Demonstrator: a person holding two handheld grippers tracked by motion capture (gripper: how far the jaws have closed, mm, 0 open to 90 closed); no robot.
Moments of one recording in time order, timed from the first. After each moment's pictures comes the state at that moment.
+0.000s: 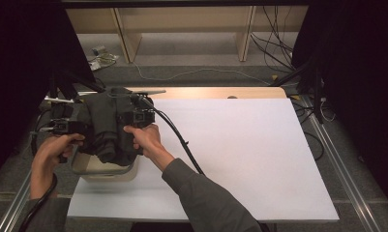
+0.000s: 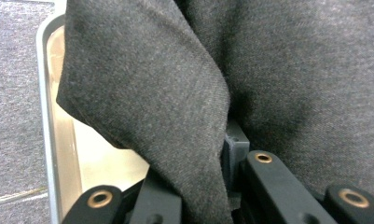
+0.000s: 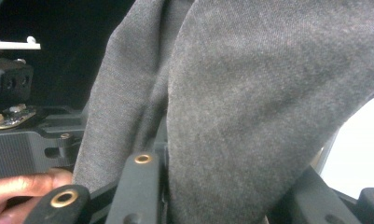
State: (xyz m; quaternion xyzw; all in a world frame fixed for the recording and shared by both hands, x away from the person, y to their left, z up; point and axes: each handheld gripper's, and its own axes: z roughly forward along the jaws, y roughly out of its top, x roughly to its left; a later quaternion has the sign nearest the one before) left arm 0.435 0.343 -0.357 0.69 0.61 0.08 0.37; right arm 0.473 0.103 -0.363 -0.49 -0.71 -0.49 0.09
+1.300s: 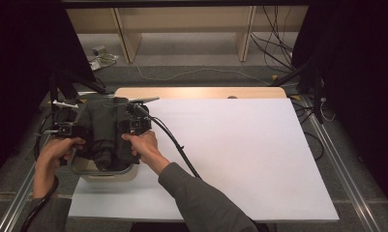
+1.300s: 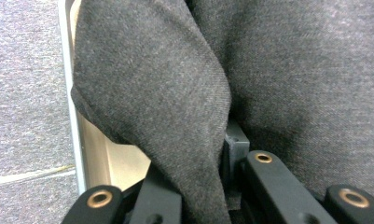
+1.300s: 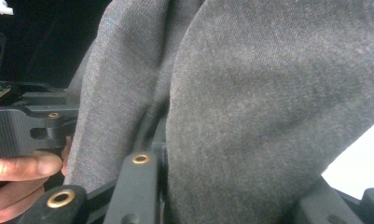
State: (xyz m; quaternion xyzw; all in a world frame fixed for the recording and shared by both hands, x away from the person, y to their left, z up) left arm 0.442 0.347 -0.378 0.71 0.63 0.09 0.32; right arm 0.473 0.119 -0.390 -0.50 -0.73 -0.45 0.09
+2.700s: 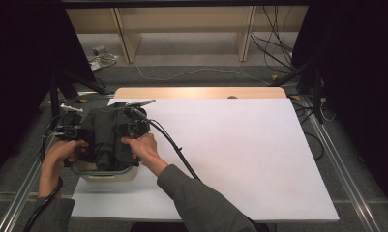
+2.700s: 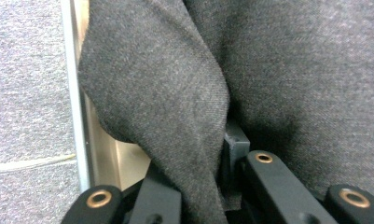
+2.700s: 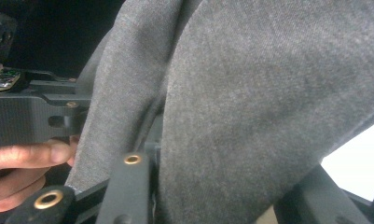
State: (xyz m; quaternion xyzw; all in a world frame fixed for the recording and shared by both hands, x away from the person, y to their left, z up) left arm 0.450 0.346 -0.400 0.71 0.64 0.09 0.29; right arm 0.471 0.126 -0.400 -0.50 -0.75 -0.43 0.07
